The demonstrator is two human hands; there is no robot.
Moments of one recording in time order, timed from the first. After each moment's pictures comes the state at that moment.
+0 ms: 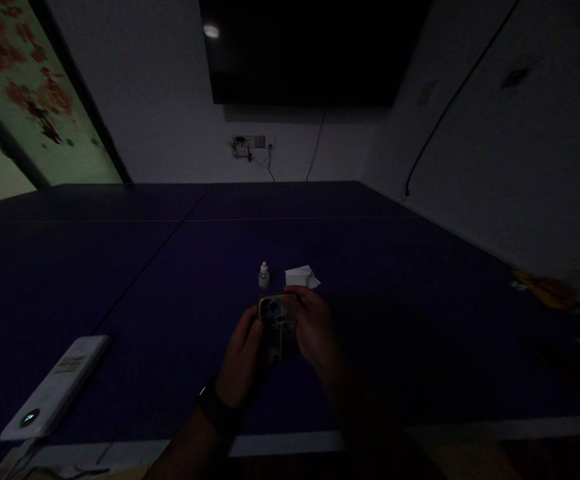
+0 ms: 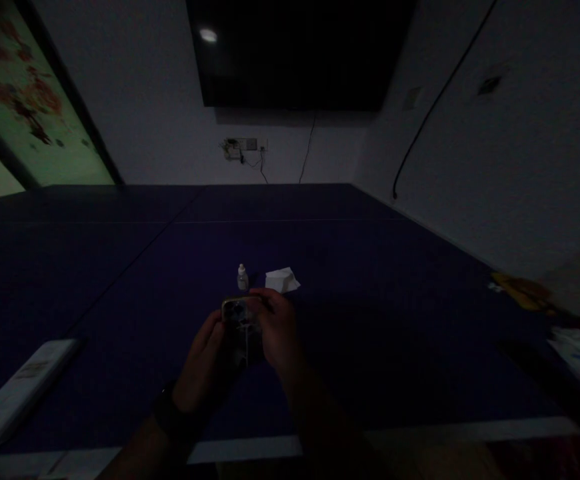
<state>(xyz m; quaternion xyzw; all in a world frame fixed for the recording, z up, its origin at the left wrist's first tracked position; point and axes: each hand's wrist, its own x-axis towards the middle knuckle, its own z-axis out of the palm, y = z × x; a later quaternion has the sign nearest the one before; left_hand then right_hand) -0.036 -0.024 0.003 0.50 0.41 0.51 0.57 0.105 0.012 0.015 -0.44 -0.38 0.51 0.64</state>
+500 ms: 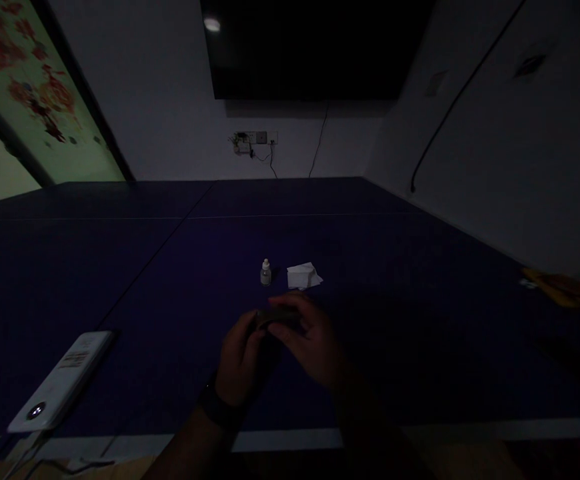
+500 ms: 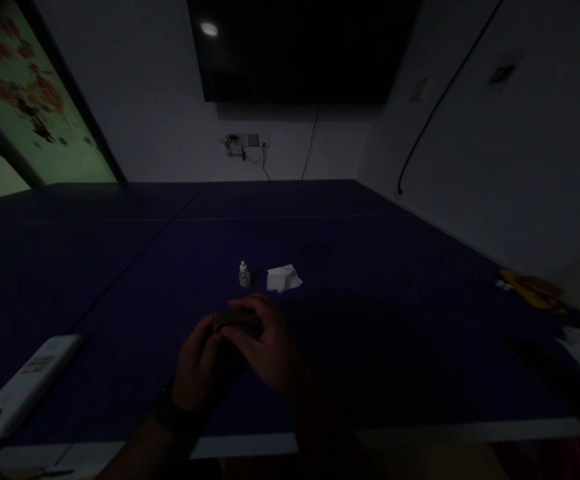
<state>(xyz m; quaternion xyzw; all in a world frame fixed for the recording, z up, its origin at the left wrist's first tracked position) -0.046 -0.030 0.007 0.61 0.45 0.54 0.38 0.111 -0.024 0.047 -0.40 -0.62 0.37 0.57</state>
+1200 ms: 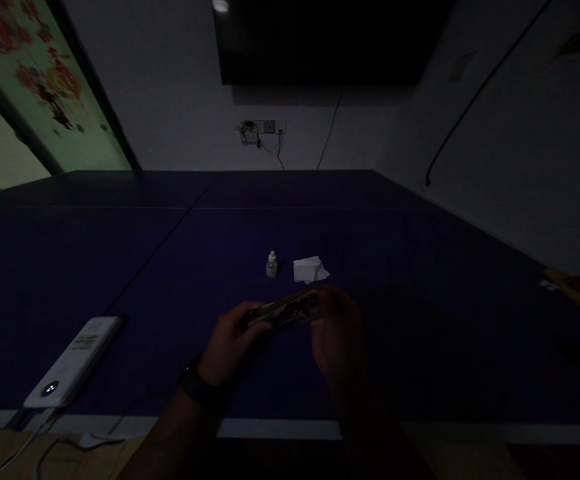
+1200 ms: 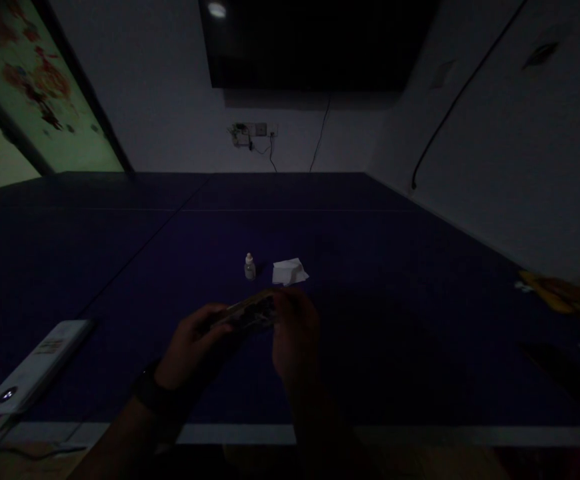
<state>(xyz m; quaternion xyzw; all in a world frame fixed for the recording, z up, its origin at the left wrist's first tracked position) -0.068 -0.016 0.023 0.62 0.42 0.48 0.45 0.102 -0.016 0.029 -0.34 -0.31 0.43 0.78</state>
